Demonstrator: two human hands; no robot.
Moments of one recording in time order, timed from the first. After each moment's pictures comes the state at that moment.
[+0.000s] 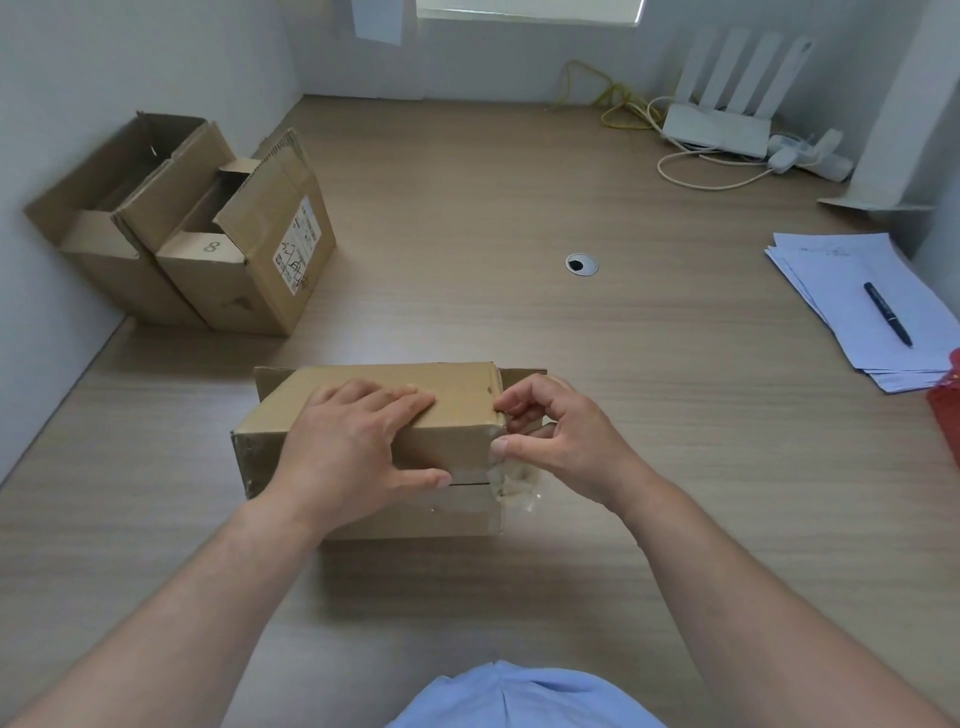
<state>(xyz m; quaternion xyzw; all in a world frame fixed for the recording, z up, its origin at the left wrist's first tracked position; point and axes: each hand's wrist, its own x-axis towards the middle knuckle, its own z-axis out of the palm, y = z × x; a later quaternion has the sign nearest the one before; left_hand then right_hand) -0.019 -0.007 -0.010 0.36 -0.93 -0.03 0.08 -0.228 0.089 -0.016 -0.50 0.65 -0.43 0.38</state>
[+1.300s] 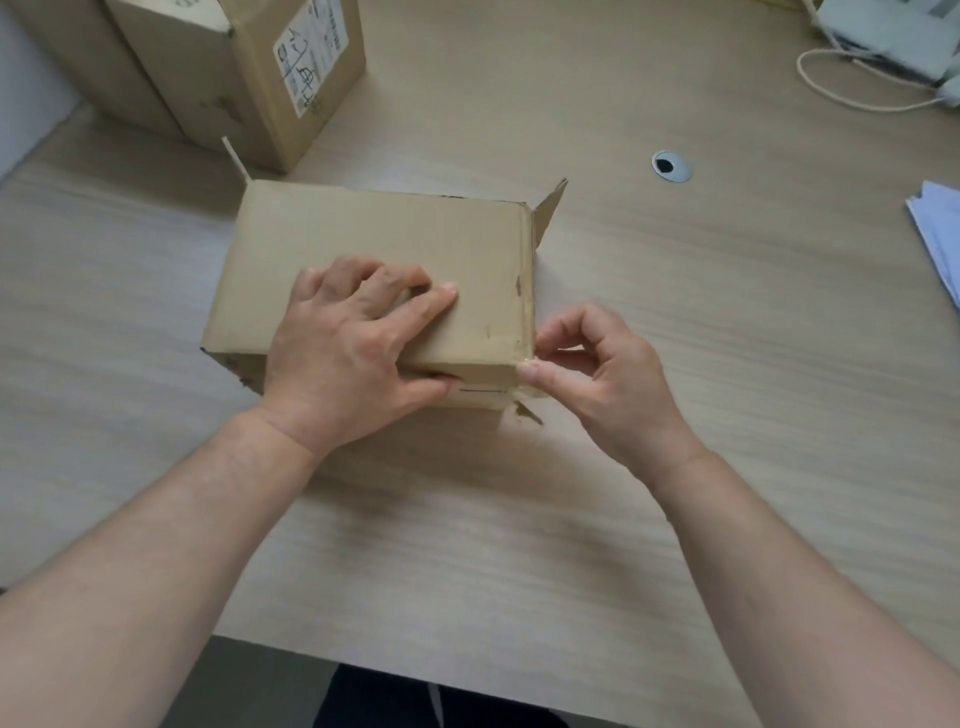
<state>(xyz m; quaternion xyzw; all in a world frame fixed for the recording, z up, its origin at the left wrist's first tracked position) -0.022 -0.004 -0.081 0.39 -0.90 0.05 0.21 -0.234 0.079 -0.075 -0.54 0.63 -0.44 0.35</state>
